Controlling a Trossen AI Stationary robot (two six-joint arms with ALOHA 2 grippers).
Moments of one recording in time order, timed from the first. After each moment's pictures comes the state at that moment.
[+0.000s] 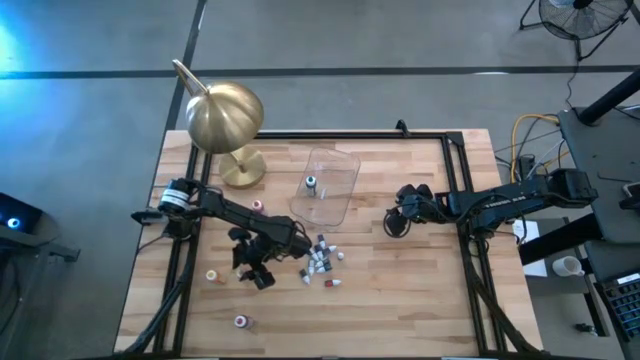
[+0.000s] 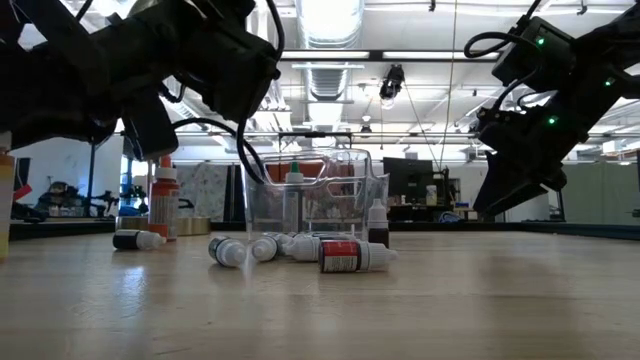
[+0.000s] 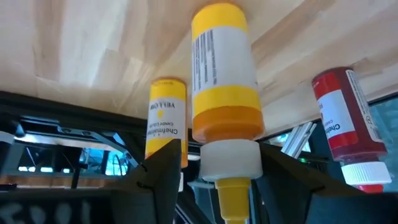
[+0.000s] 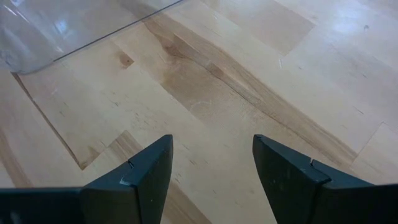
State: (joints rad) left arm -0.21 1.91 1.31 -1.50 0.56 -0.61; right arm -0.02 1.11 0.35 -0.17 0.39 0.70
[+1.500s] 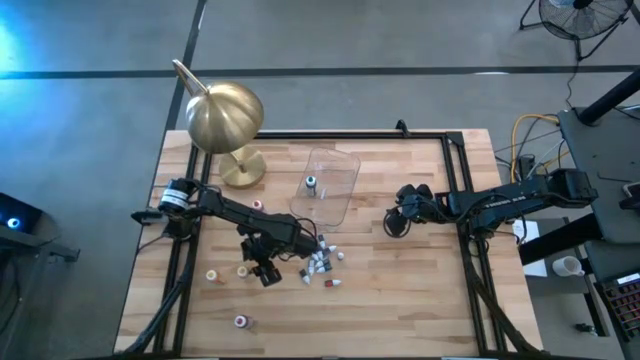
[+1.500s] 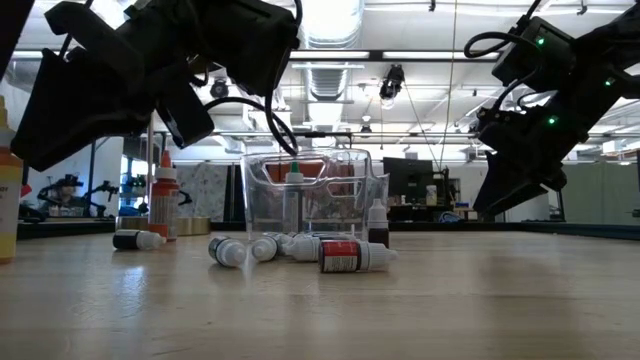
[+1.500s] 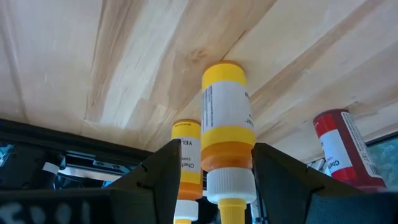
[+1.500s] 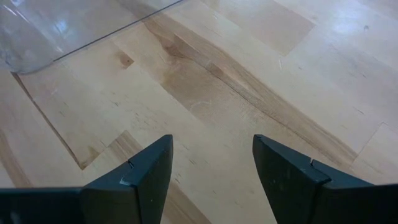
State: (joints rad) left arm -0.21 1.91 1.39 -1.47 0.39 -0.63; right arm -0.02 1.12 0.35 -0.17 0.39 0.70
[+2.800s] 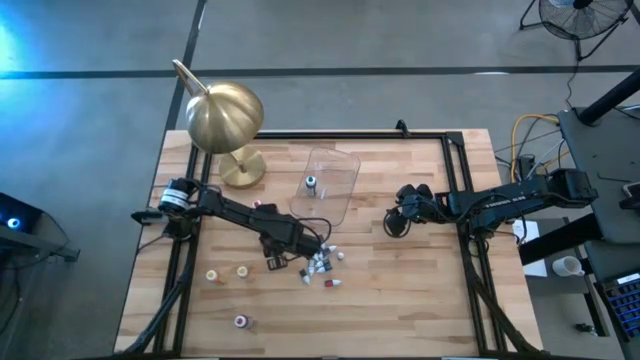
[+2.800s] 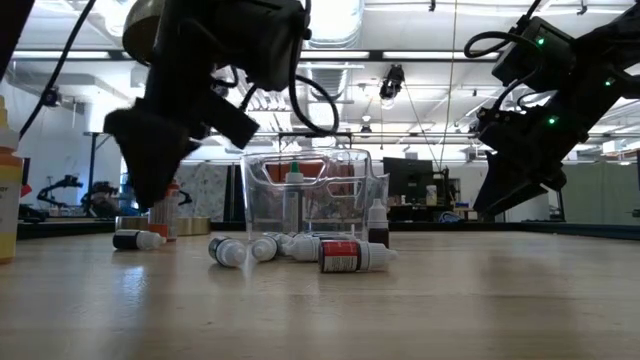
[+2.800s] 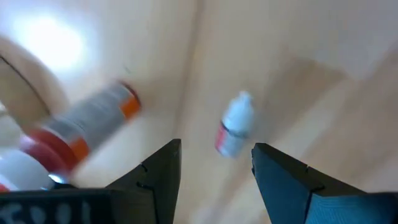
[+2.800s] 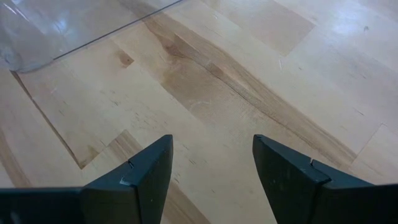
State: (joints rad) left arm -0.21 1.91 1.37 -1.31 -0.20 -0.52; right arm -0.02 1.12 0.35 -0.18 0.39 0.70
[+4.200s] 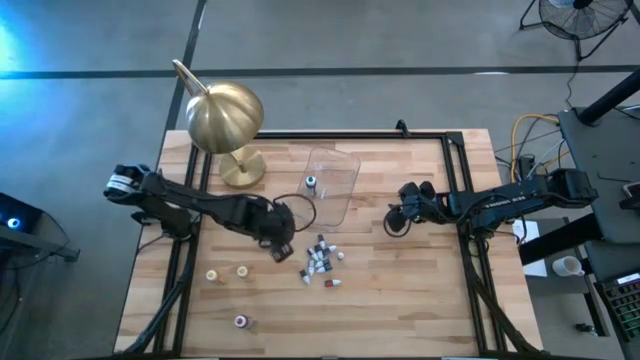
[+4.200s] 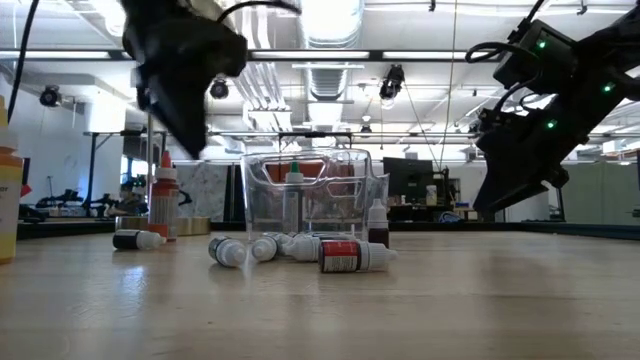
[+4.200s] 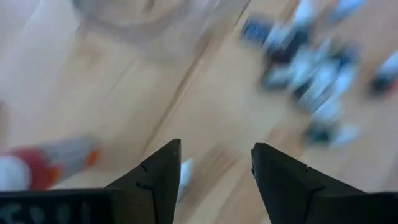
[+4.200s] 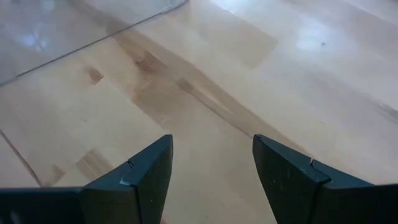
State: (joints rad) left arm -0.19 1.46 1.09 -0.81 -0.20 -0.75; right arm -0.03 1.12 0.34 -0.17 0.50 0.70
